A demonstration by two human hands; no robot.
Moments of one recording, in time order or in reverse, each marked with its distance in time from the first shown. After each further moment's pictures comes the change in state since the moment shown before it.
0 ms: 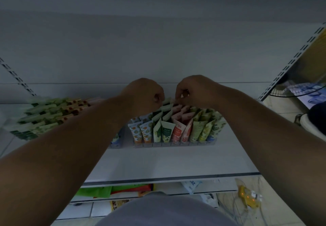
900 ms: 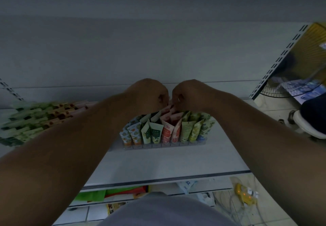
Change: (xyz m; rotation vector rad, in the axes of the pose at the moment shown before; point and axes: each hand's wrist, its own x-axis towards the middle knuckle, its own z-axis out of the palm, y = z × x) left_hand 0.028 0.029 0.009 0.007 -0.071 0.119; right_hand -0.016 0.016 0.006 -0.002 -0.025 0.027
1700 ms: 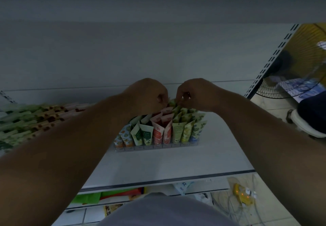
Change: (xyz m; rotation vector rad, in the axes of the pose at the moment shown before) left_hand 0.015 0.017 0.005 -0.045 0.043 0.004; right_hand -0.022 0.034 -0.009 0.026 0.065 0.007
